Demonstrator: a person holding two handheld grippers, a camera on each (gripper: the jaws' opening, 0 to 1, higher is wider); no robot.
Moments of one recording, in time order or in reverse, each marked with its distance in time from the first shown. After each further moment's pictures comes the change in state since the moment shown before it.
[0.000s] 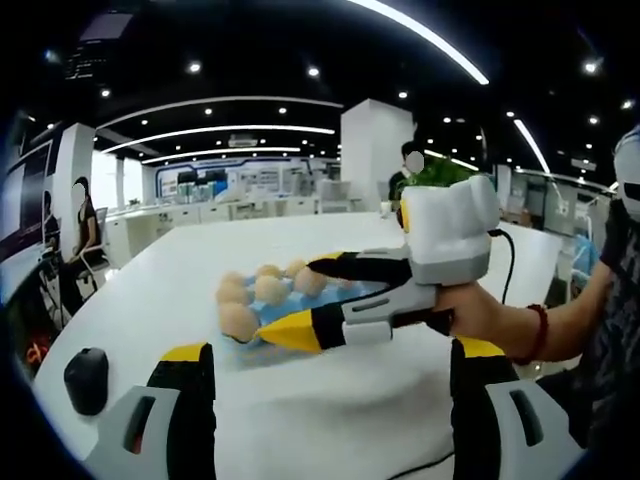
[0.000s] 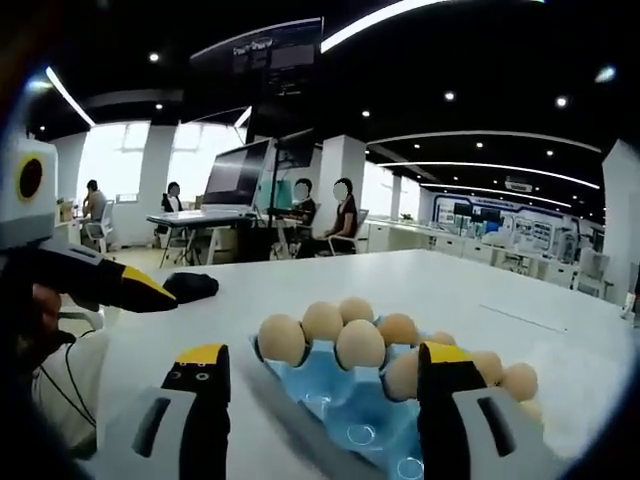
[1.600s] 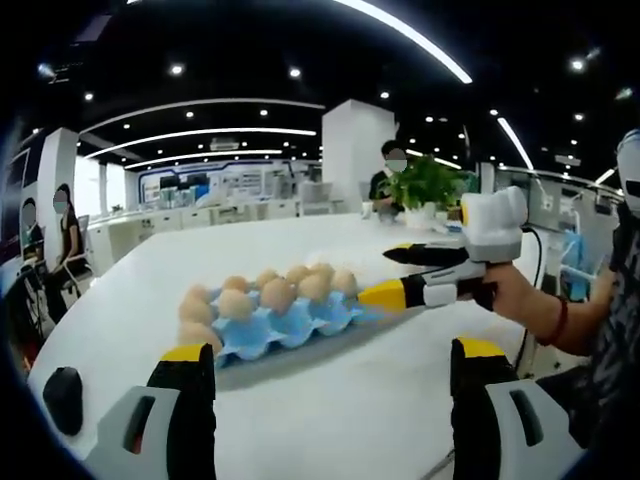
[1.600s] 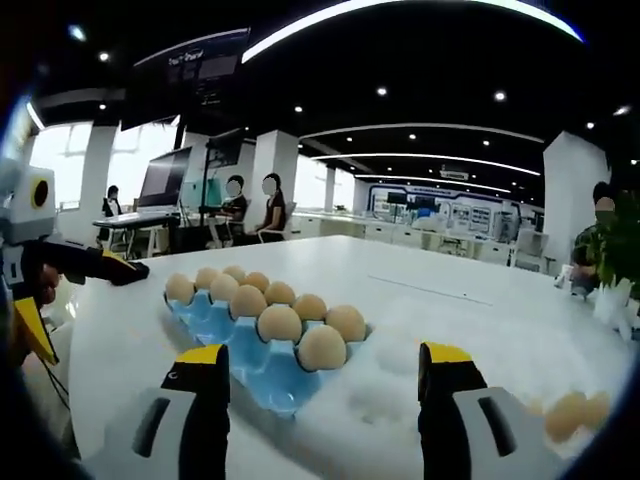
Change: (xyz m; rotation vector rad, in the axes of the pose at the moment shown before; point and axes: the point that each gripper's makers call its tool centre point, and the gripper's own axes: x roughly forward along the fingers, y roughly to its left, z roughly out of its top) left arm 0.031 -0.030 0.006 0.031 -0.005 -0.077; right arm -0.120 -0.115 -0.033 0.060 0.032 -0.293
